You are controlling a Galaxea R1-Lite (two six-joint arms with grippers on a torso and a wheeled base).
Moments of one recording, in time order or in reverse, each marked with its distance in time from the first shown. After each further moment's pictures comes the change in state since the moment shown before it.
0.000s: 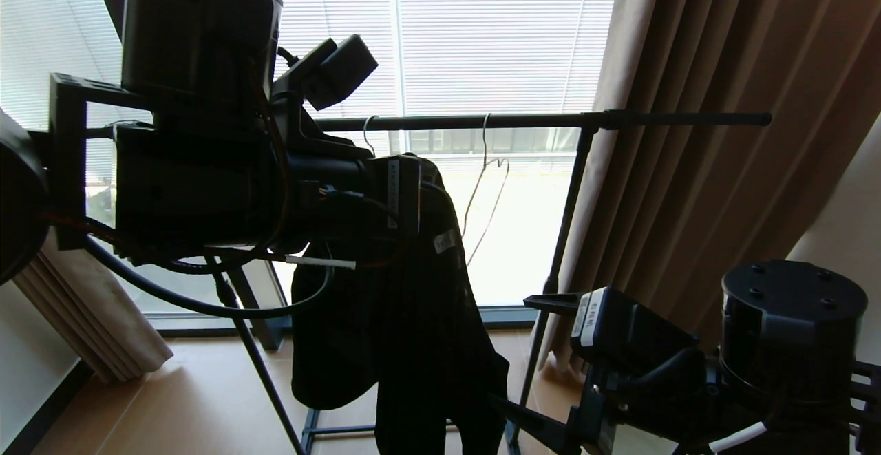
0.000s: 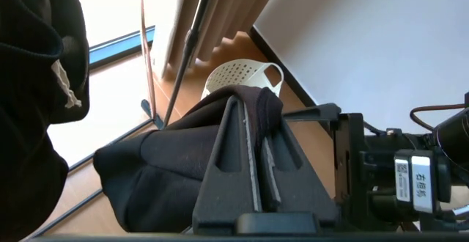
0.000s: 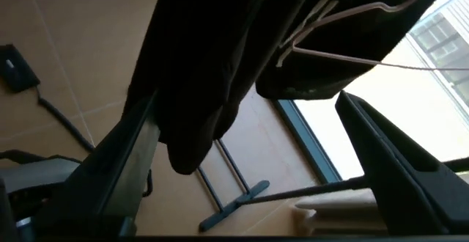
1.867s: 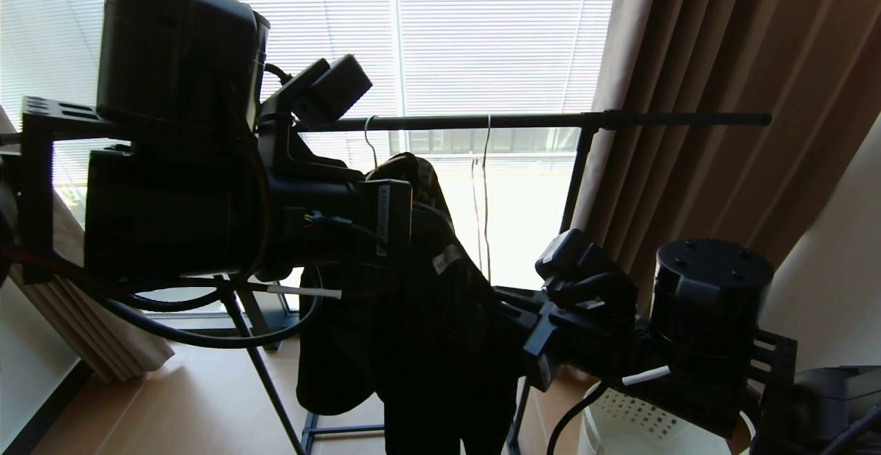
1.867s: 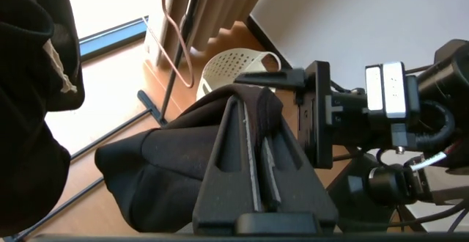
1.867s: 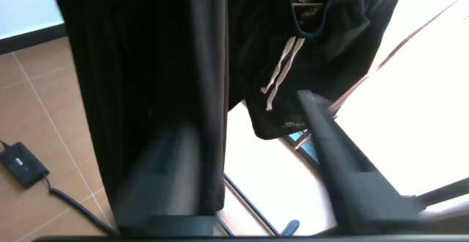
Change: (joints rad) left arm -0.017 -0.041 0.071 -0.002 -0.002 -0.003; right arm -0.046 0.185 -0.090 -0.216 -0.063 0.218
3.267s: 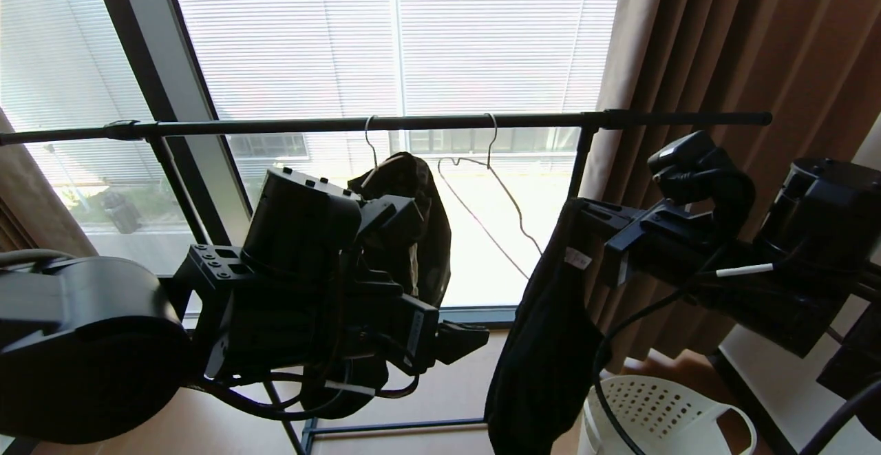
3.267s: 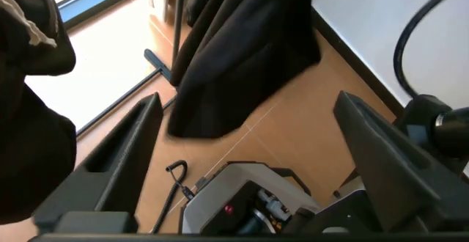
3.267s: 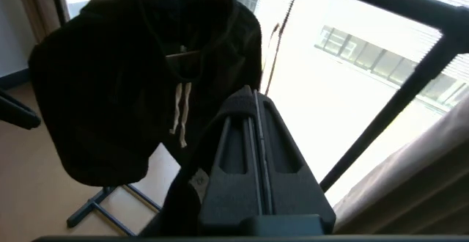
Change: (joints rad) left arm -0.004 0.115 0.287 -0.248 -0.040 0.124; right arm -0.254 -0.147 -0.053 0.015 -0.007 -0.028
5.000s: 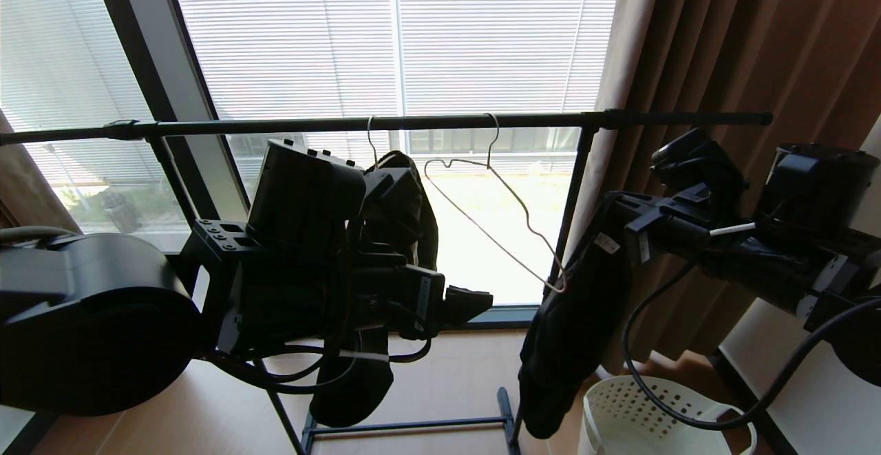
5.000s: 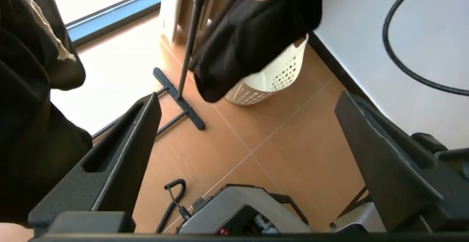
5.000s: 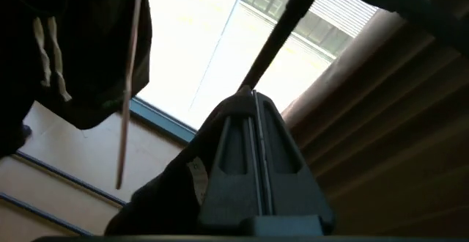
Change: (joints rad) left arm 0.001 0.018 -0.074 -0.001 0.057 -0.055; right arm -0.168 0.062 -0.092 0.123 -0.031 -0.104
